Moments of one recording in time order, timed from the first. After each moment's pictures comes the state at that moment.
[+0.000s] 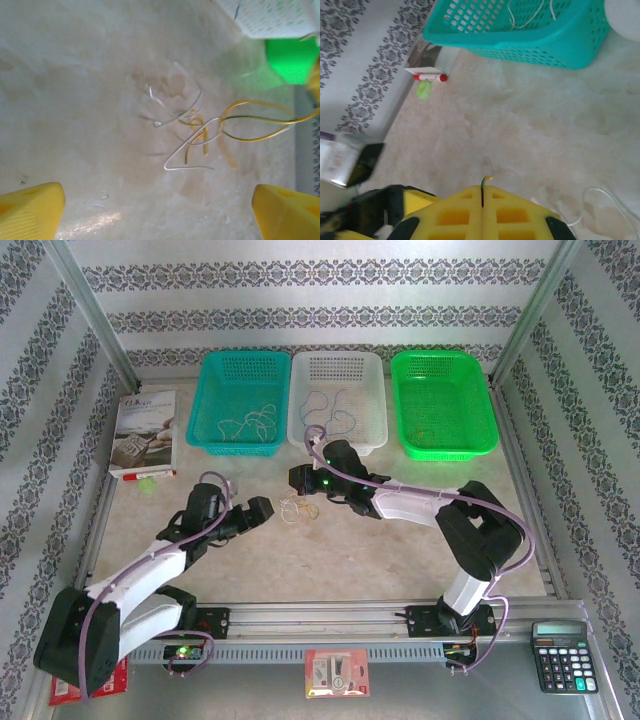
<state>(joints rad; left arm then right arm) -0.34 1.05 0.36 -0.02 0.36 -0.80 0.74 1.71 0.94 0.31 -0.33 0.68</state>
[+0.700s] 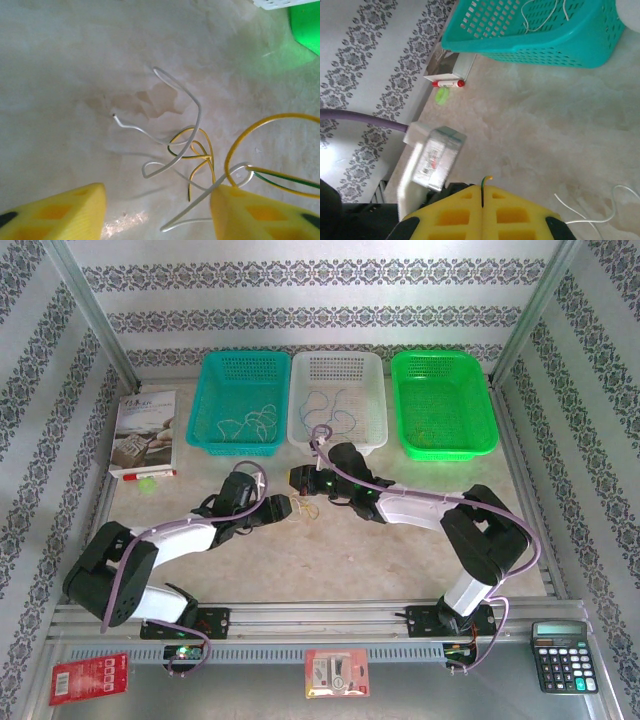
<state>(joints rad) -0.47 1.40 0.50 0.15 0.28 -0.73 0.74 1.67 0.89 0.40 -0.36 0.77</state>
